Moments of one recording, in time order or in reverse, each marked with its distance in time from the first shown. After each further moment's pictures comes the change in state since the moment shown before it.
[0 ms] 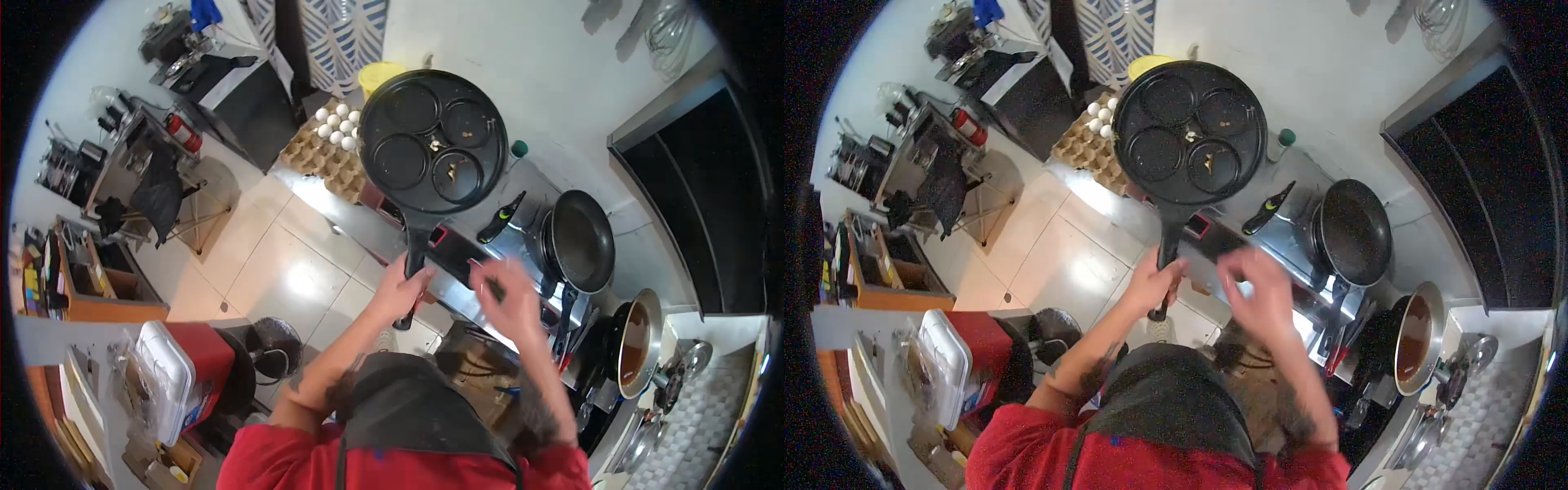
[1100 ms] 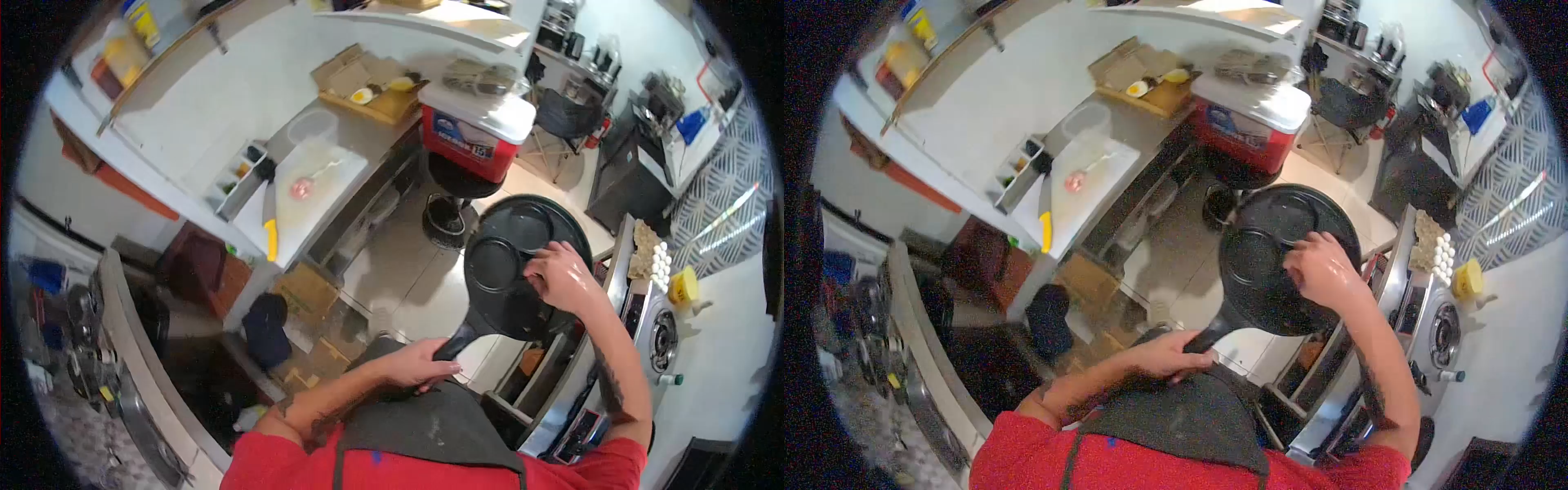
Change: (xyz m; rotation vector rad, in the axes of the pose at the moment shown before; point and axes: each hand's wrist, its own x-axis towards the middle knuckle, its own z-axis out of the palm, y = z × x) left_hand -0.452 -0.190 0.281 -0.363 0.836 0.131; right_hand -0.141 -0.209 0.073 -0.124 -1.093 -1.627
